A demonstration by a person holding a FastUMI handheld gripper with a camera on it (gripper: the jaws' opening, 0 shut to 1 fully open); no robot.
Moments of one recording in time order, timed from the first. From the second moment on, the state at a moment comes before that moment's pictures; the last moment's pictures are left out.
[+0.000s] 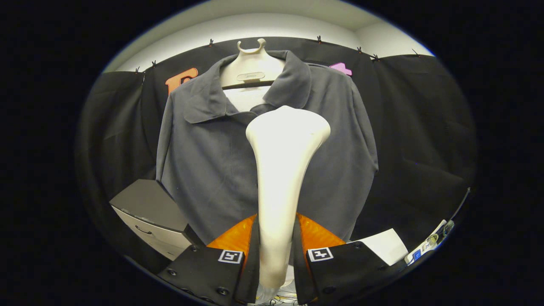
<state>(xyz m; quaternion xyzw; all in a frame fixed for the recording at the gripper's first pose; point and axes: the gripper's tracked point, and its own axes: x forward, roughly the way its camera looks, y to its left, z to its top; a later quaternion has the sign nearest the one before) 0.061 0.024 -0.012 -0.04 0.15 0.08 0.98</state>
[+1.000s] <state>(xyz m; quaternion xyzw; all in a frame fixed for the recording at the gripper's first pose) 0.083 -0.038 -0.040 -0.03 0.20 0.05 0.98</state>
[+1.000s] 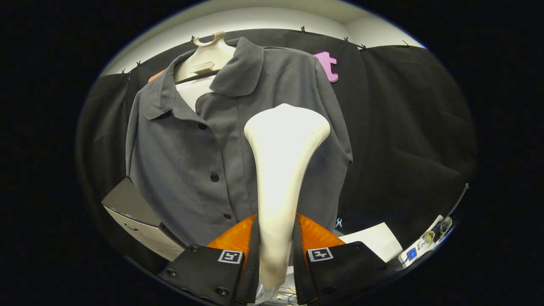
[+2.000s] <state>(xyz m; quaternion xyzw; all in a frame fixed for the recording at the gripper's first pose) 0.068 -0.055 -0.129 0.00 0.27 0.03 0.96</state>
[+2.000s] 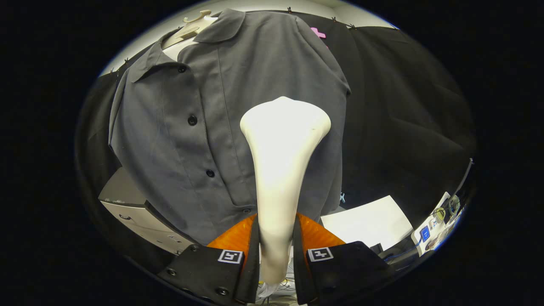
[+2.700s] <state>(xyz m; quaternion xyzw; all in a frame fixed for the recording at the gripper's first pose) 0.058 -0.065 -0.212 0.01 0.34 0.01 0.94</state>
